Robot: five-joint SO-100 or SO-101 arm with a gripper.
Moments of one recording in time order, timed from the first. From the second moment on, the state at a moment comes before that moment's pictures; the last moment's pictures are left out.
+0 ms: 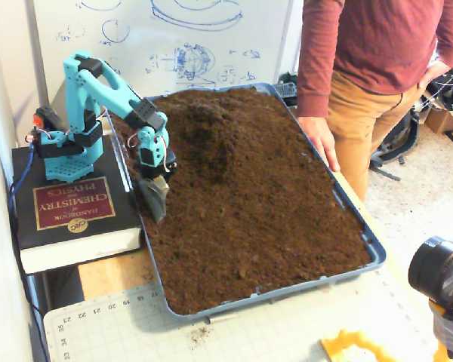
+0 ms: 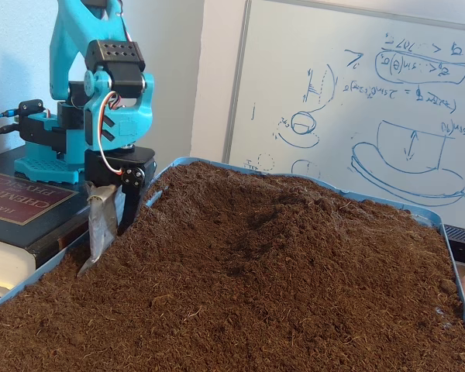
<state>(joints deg) 41.2 87.0 126.7 42.7 -53.8</state>
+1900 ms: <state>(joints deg) 34.5 105.0 140.9 35.6 -34.5</state>
